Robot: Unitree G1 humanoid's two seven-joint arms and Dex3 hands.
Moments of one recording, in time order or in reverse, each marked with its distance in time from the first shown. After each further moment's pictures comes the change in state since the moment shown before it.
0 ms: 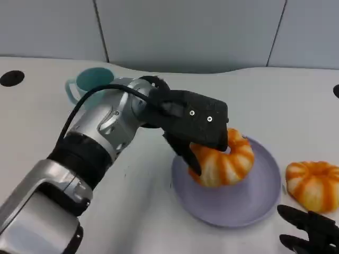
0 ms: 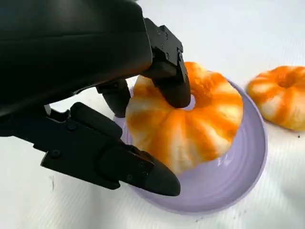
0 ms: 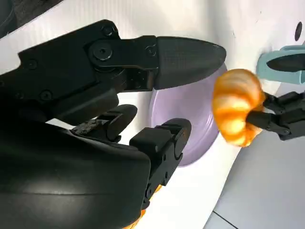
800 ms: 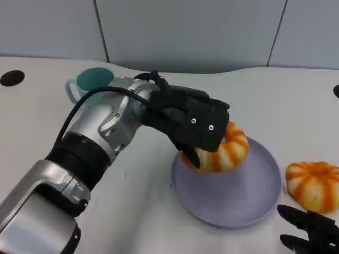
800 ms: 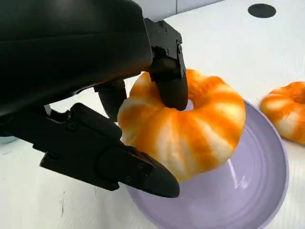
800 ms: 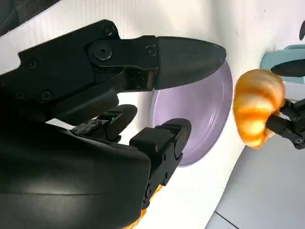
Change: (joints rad) left arm 0.007 0.011 -0.003 -0.044 0.072 -0.021 0.097; right arm -0.009 0.000 0.000 0.001 -0.012 0.015 0.000
